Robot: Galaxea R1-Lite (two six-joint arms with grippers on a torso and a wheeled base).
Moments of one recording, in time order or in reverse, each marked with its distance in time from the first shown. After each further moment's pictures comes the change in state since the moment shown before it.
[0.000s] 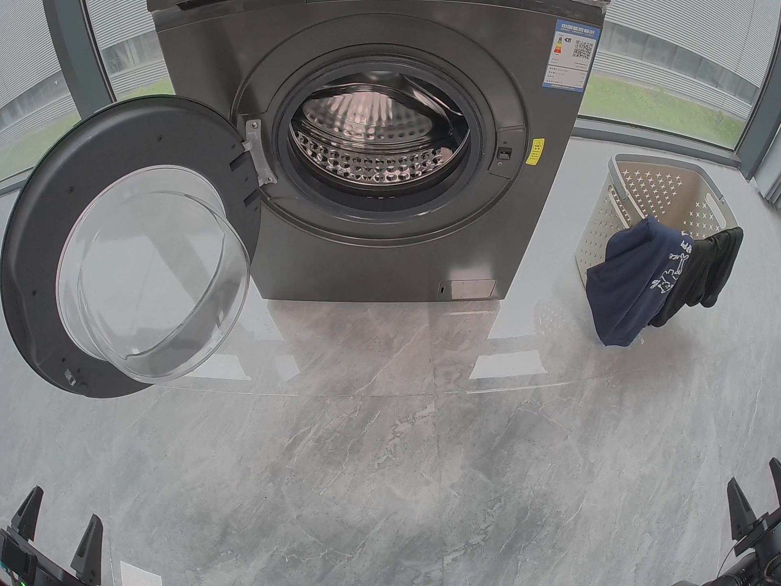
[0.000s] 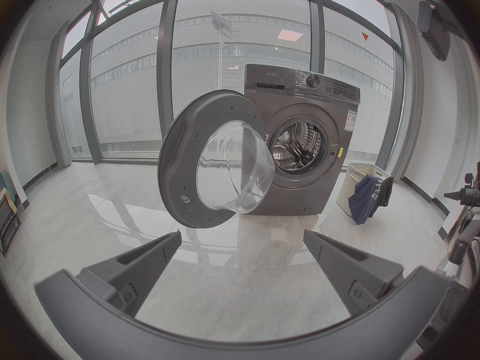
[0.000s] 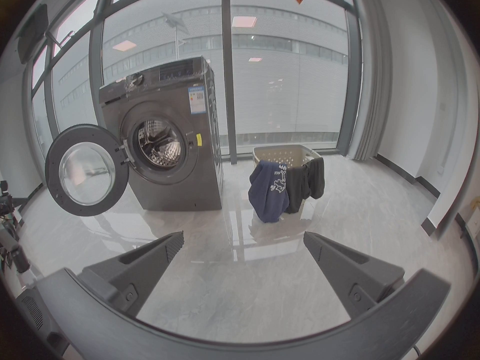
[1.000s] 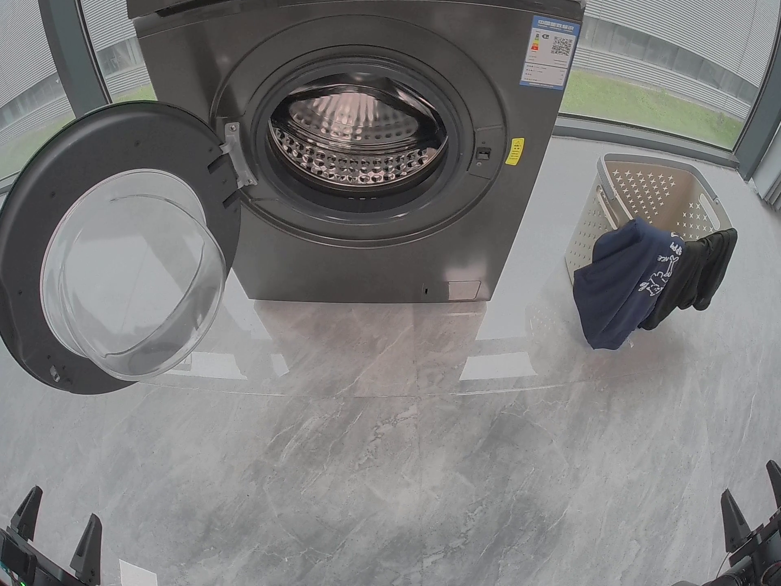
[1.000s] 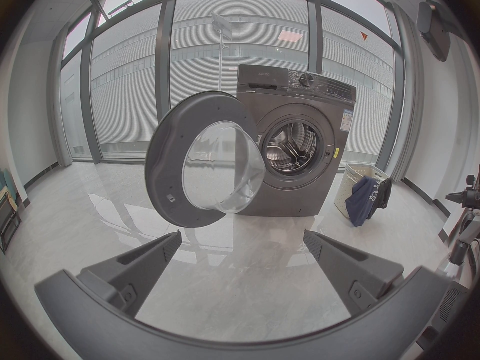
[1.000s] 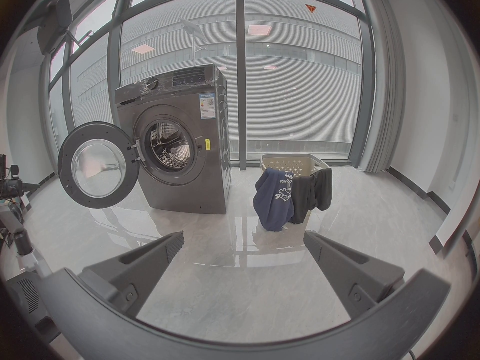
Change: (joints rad) left arm 0.002 -0.004 0.000 0.000 0.000 -0.001; right arm -0.006 -0.072 0.001 0.031 0.079 -0.060
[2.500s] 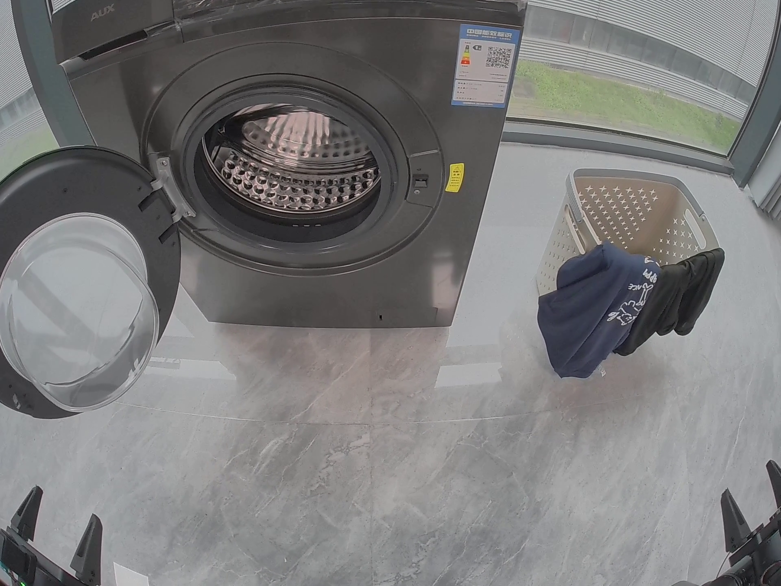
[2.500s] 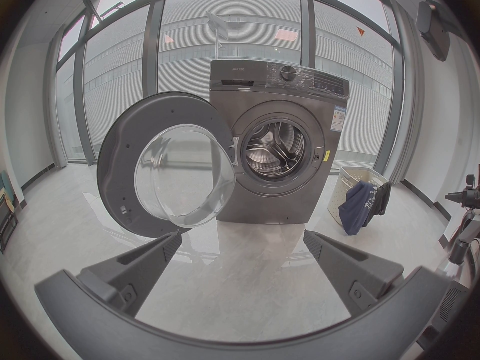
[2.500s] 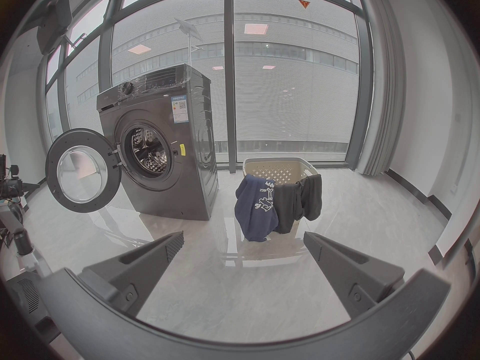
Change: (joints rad) left arm -0.002 0.000 0.000 0.000 0.000 0.001; right arm 0.000 0.003 0.000 0.000 0.000 0.000
